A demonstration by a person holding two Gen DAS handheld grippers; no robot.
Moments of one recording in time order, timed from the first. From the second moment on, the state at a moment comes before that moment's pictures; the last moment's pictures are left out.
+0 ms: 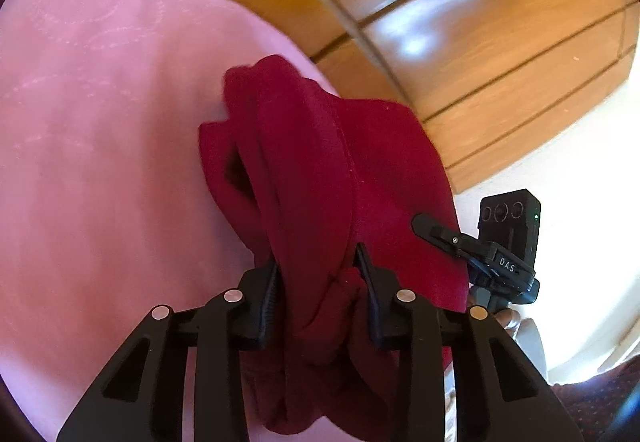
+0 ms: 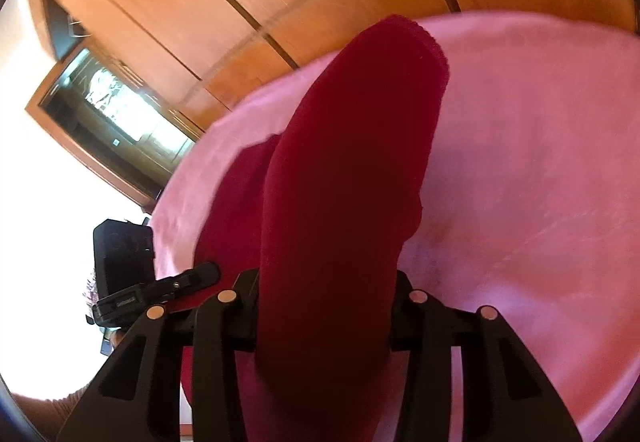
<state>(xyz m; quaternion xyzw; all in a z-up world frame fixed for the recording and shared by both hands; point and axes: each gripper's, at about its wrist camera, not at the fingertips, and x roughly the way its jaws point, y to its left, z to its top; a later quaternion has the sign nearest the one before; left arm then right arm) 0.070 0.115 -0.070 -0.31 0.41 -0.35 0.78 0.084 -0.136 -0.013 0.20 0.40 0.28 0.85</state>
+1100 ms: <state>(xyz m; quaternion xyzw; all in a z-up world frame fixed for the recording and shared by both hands) 0.069 -0.257 -0.031 0.04 0.43 -0.39 0.81 -0.082 -0.383 -0.012 0.17 0.32 -0.09 0.93</state>
